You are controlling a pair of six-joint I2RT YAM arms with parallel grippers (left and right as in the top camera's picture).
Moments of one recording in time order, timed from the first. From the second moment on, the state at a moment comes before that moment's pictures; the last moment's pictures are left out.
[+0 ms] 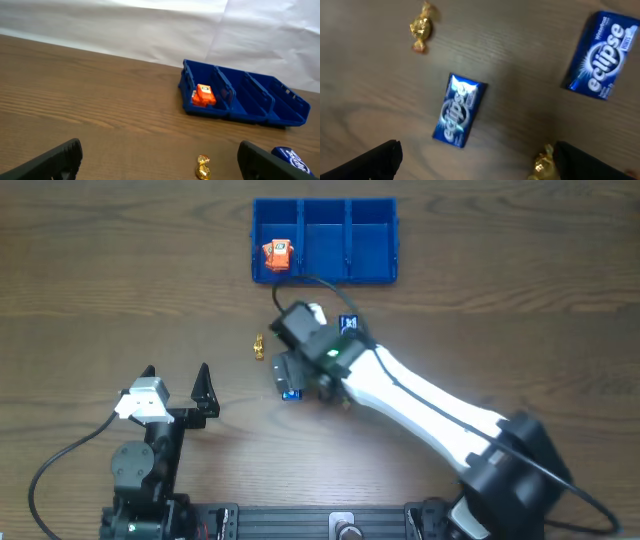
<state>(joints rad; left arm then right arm) -0.08 0.01 0.02 -0.12 0.00 -0.22 0.83 1.72 1.26 -0.73 0.08 0.54</state>
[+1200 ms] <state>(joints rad) -0.08 0.01 0.02 -0.12 0.00 -0.22 0.88 2.02 1.58 -0.93 0.28 0.77</state>
